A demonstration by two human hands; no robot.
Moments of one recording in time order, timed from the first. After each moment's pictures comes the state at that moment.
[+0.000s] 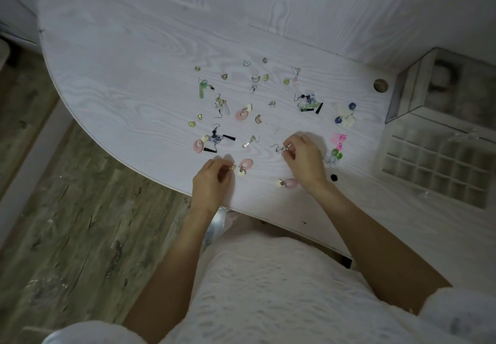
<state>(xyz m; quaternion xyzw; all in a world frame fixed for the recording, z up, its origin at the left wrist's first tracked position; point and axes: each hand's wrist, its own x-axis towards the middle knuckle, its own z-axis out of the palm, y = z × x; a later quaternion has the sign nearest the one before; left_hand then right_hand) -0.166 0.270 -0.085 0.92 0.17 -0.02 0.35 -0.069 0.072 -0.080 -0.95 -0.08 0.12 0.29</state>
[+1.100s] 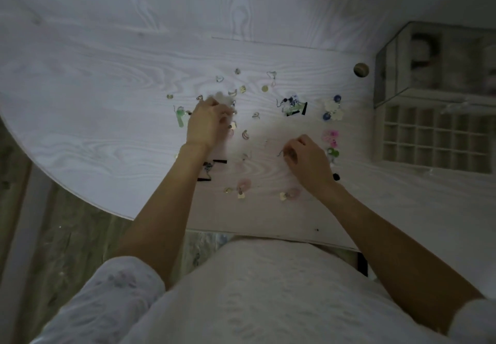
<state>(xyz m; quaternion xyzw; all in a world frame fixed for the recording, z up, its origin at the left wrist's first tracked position) 0.021 0.294 -0.076 0.96 -0.03 -0.07 0.25 -0.059 0.069 -0.081 -0.96 -0.06 0.07 0.27</state>
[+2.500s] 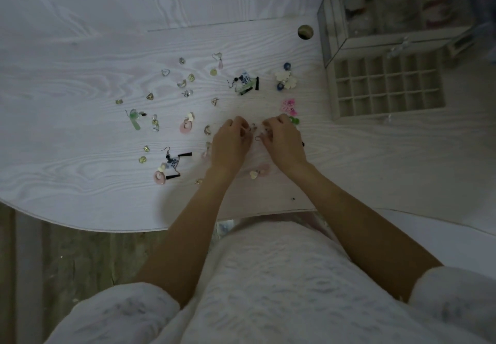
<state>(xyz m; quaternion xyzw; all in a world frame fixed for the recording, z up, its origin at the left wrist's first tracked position) -0.055 0.182 -0.082 0.94 -0.08 -0.11 0.32 -0.082 0.057 -0.070 -0.94 0.10 0.07 0.31</state>
